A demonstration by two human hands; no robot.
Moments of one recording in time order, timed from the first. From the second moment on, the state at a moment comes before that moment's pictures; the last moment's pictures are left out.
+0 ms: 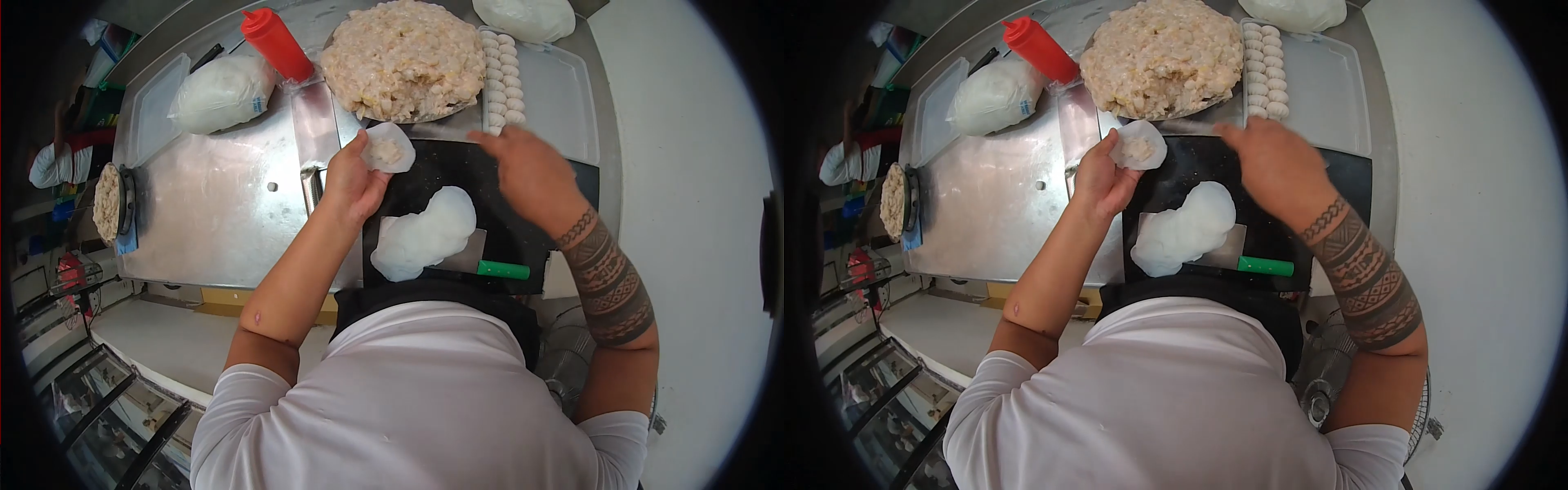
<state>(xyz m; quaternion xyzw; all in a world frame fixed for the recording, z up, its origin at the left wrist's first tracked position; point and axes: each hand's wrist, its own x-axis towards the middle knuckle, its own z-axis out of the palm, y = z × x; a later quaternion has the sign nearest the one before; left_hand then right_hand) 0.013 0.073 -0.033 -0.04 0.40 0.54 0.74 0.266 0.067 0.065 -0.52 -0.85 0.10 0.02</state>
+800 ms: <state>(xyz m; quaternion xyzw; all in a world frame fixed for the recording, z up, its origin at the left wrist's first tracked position) 0.033 0.084 -0.055 -0.06 0.36 0.55 0.75 0.280 0.111 0.026 -0.46 -0.84 0.28 0.08</state>
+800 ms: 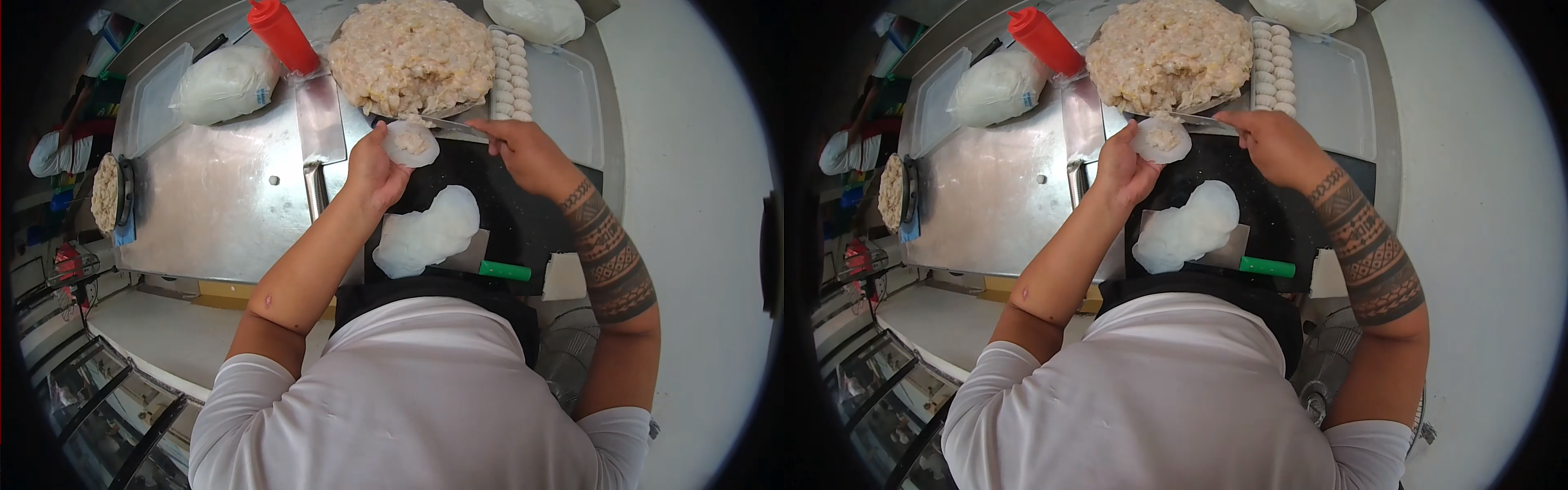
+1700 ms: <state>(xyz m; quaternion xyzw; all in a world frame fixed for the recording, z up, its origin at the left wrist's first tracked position) -0.023 0.058 -0.040 0.01 0.38 0.56 0.74 0.262 0.110 0.061 -0.52 -0.85 -0.03 0.01</state>
